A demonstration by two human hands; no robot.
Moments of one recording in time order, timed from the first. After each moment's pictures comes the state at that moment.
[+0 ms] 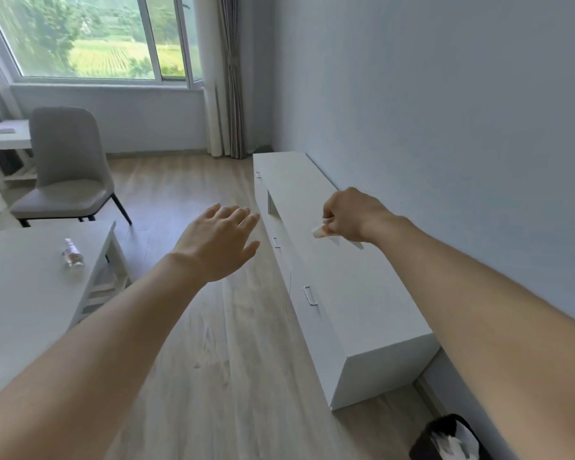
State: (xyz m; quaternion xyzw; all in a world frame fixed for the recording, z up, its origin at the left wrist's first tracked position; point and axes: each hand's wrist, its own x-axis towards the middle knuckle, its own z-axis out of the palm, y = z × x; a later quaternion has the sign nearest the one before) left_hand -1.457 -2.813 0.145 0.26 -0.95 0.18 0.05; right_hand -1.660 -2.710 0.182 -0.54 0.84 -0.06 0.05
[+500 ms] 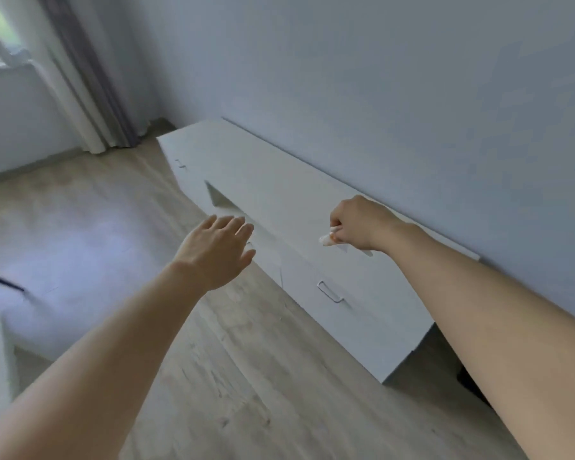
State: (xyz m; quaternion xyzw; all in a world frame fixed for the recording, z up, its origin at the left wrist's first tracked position) left_hand -1.577 -3.143 0.063 0.03 -0.99 0.16 -0.02; right_hand -1.719 -2.943 0.079 -0.34 0.93 -0.07 0.13
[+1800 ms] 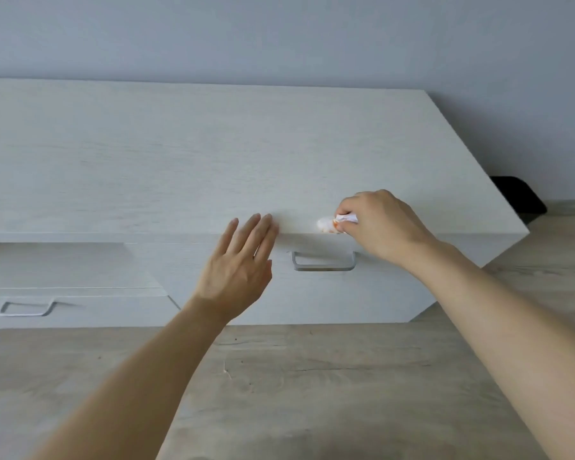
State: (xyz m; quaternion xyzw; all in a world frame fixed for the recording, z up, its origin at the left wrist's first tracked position) left_hand -1.929 -3.228 -0.482 -0.42 -0.86 -0.01 0.28; right_hand -1.863 -3.009 -0.378 0.09 0.99 -0.13 -0.01
